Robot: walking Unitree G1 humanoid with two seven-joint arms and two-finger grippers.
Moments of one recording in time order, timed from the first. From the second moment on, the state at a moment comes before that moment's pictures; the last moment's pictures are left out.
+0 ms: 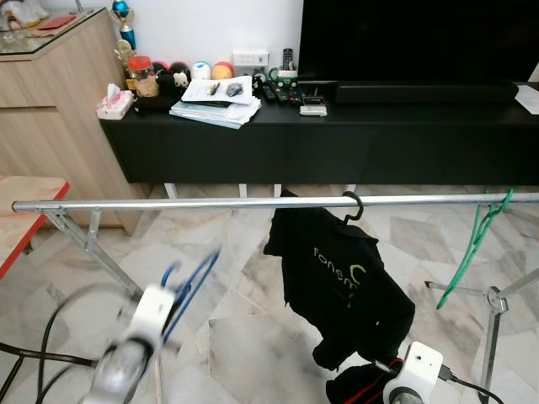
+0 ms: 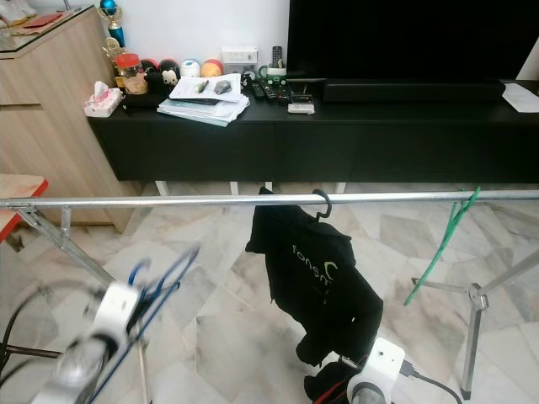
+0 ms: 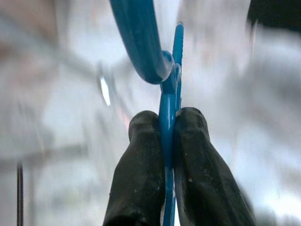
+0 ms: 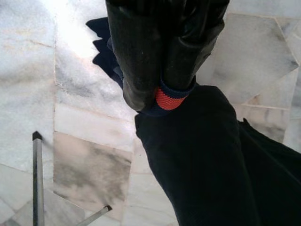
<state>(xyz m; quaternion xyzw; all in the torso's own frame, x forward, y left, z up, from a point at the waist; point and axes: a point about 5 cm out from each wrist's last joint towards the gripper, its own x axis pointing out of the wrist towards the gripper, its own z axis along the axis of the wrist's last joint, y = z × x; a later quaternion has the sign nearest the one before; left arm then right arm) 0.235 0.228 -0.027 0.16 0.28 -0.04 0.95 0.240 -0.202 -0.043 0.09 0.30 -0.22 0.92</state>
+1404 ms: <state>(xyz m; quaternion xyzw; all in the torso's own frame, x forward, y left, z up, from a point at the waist) 0.152 0.238 -0.086 0.08 0.47 0.03 0.88 0.240 -0.198 -0.044 0.10 0.30 -0.22 0.92</state>
